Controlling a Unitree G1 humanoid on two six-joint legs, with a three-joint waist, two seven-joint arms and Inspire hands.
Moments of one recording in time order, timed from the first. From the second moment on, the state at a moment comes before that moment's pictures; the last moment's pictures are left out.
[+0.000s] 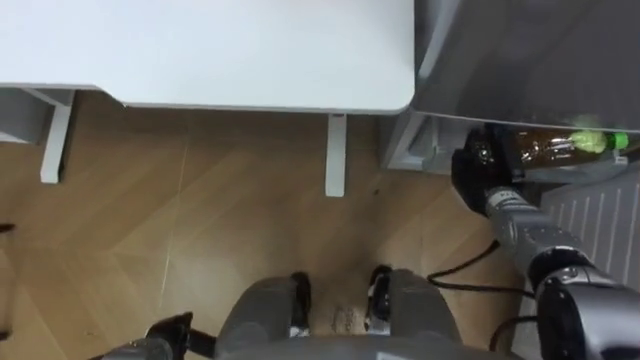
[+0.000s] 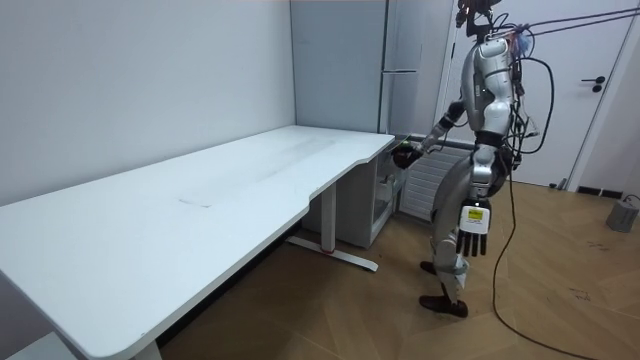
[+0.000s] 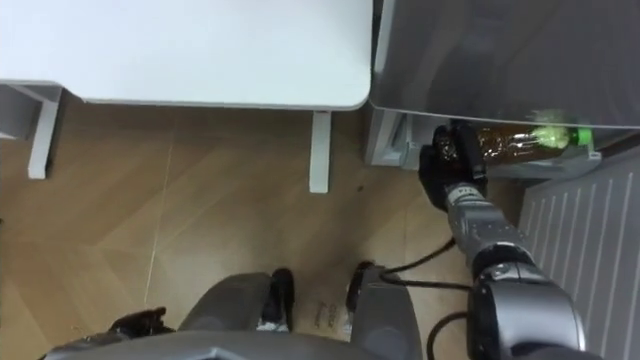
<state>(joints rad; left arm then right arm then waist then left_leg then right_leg) 0.07 0.27 -0.12 1.08 -0.11 0.21 -0.11 -0.41 -0.31 -0.12 1.20 1.64 0.14 0.09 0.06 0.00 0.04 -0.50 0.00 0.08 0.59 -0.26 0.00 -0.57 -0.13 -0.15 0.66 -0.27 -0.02</state>
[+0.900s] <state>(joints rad) 0.03 0.30 -0.16 1.07 -0.13 0.19 -0.05 -0.62 -0.44 -0.15 1.20 1.64 0.12 0.04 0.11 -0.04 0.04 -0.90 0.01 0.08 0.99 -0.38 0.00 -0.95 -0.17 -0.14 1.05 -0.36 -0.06</state>
